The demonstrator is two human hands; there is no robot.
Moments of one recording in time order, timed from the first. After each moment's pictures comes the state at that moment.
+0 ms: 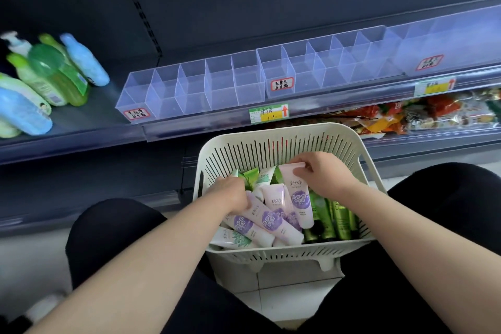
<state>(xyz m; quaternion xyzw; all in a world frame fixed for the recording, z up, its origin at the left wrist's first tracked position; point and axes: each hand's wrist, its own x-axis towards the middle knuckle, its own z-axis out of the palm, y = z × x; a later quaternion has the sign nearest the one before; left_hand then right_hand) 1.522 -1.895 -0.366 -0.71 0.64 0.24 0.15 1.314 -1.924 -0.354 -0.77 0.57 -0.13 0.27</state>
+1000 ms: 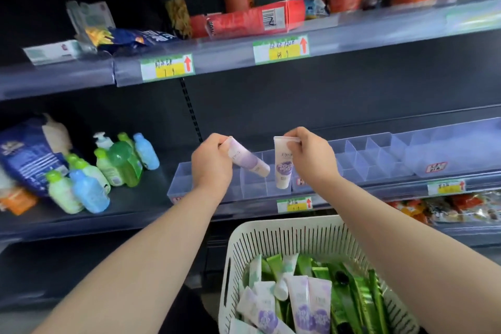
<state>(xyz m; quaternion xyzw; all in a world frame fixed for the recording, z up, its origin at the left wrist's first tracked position) 1.573 -1.968 -0.163 -0.72 0.50 0.08 -0.48 1.392 -2.009 -0.176 -0.70 0.57 -0.39 0.17</state>
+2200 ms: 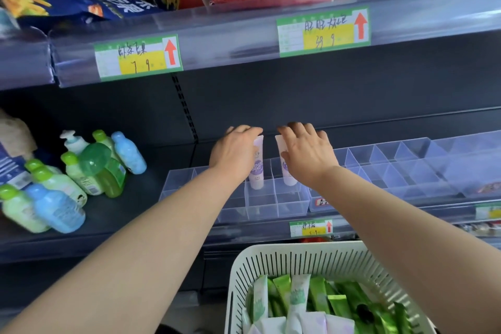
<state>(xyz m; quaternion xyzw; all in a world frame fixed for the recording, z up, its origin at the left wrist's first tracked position) 1.596 -2.092 -0.182 -0.69 0.70 -0.02 -0.16 1.435 -2.121 -0.208 -0.83 0.54 -0.15 -0.09</state>
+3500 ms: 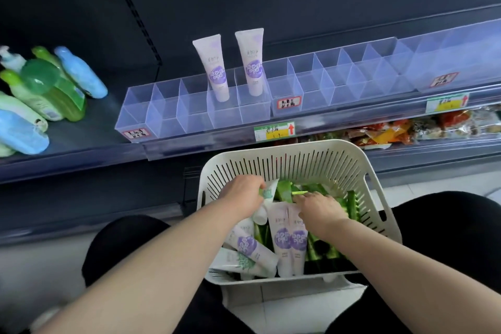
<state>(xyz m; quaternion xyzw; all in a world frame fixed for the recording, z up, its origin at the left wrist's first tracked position) 1.521 -1.936 -0.360 -0.67 0.70 0.24 0.04 1.334 -1.926 -0.403 -0.80 0.56 0.13 0.17</state>
